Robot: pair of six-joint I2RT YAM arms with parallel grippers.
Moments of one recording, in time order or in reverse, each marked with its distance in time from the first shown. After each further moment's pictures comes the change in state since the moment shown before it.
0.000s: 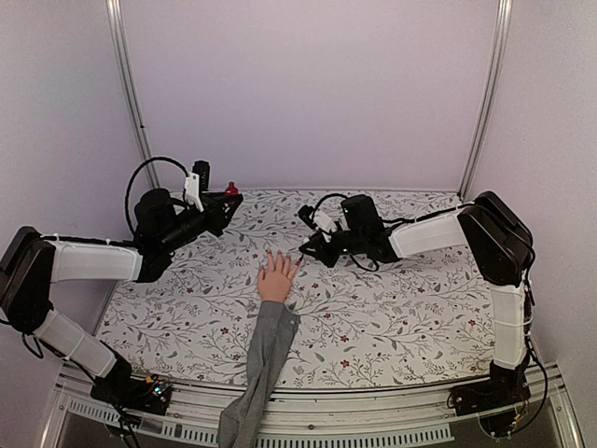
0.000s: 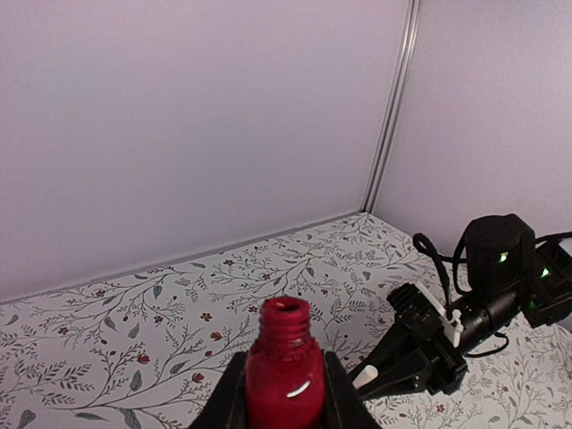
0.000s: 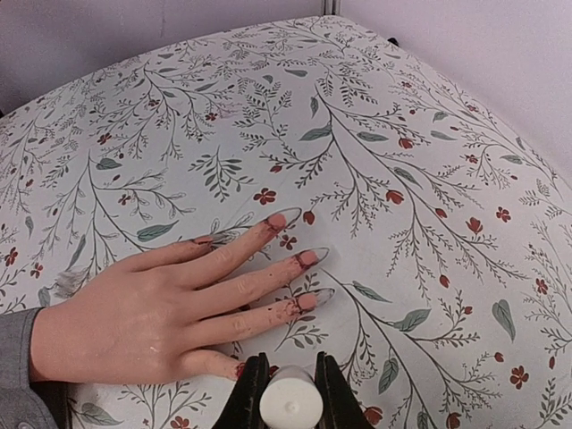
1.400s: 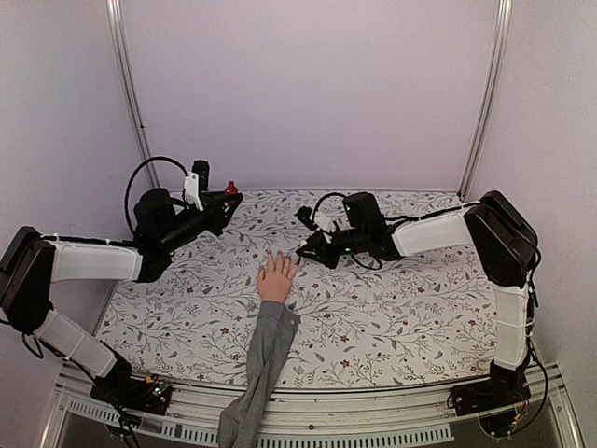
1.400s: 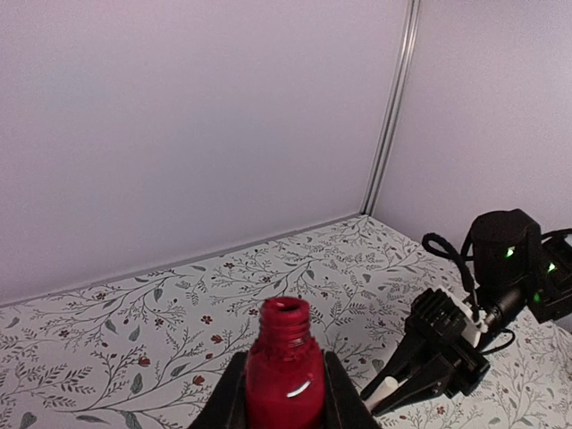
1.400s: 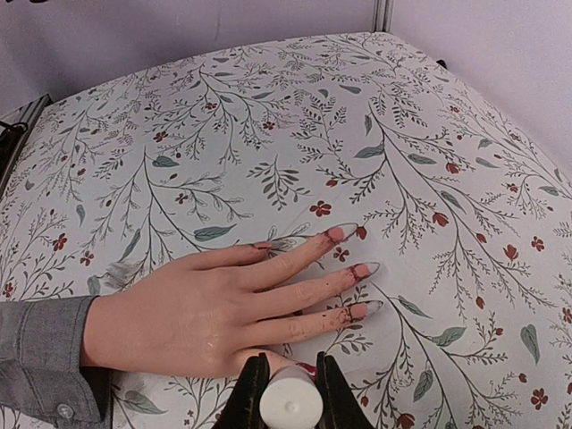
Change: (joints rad) left arm 0.001 0.000 0.000 0.008 0.001 0.000; right arm 0.000 -0.035 -0.009 -0.031 -0.128 -0.043
